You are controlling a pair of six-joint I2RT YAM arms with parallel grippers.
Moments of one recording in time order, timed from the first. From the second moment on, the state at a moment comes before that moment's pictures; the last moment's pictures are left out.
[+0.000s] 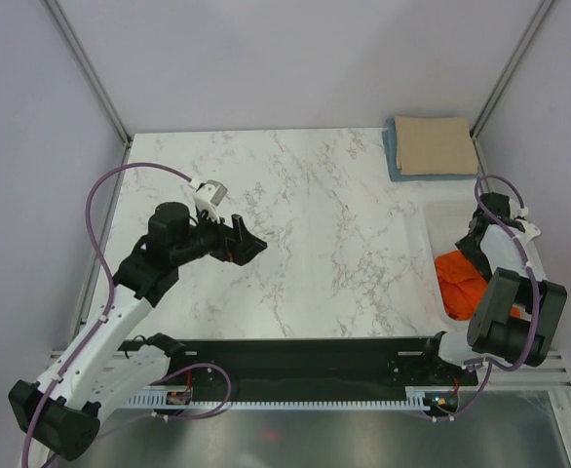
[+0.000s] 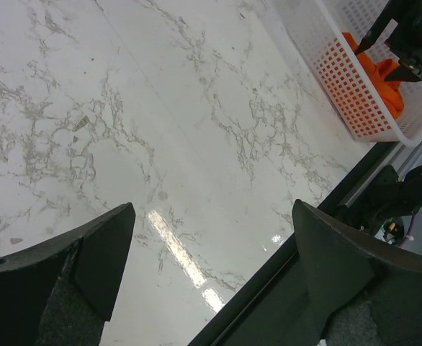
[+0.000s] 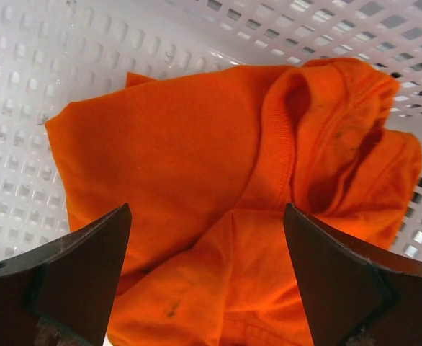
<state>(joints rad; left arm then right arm) -0.45 0.85 0.83 -0.37 0.37 -0.32 -0.36 1.41 0.90 -0.71 0.50 0.71</state>
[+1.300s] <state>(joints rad) -0.45 0.74 0.83 -0.37 0.26 -0.35 0.03 1.06 1.39 -0.07 -0.52 0.94</state>
